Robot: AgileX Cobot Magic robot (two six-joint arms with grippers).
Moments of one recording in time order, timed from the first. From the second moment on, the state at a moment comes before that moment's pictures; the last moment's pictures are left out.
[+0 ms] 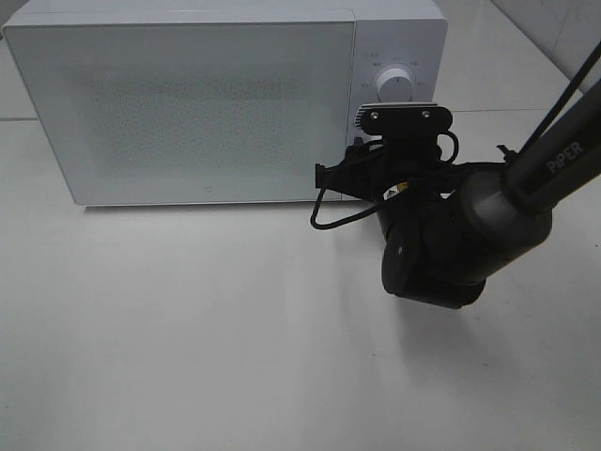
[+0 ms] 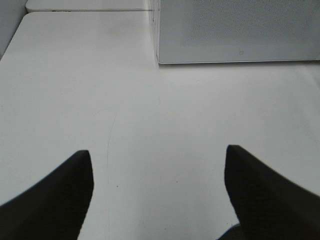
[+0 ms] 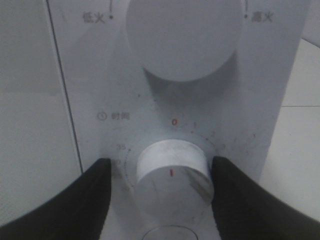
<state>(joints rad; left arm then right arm) 0.04 0.00 -0.52 -0.11 1.08 0.11 0.66 2.13 -0.84 0.75 -1.21 -0.29</state>
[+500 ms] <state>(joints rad) 0.04 0.00 -0.52 -0.11 1.08 0.11 0.65 2.13 -0.84 0.77 -1.21 -0.27</state>
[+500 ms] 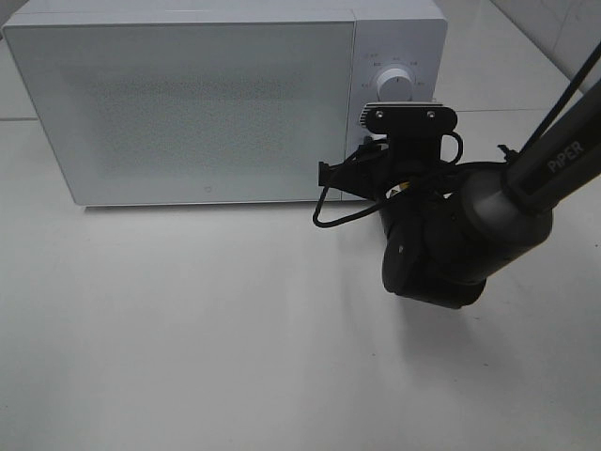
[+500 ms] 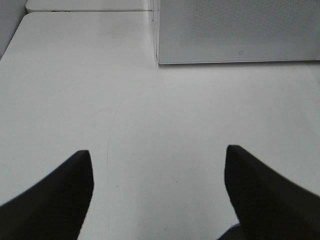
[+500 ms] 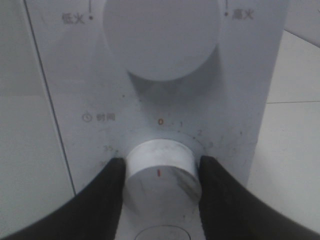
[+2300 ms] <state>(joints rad) 0.04 0.00 -0.52 -0.11 1.08 0.11 0.65 2.13 -0.84 0.76 -1.22 1.46</state>
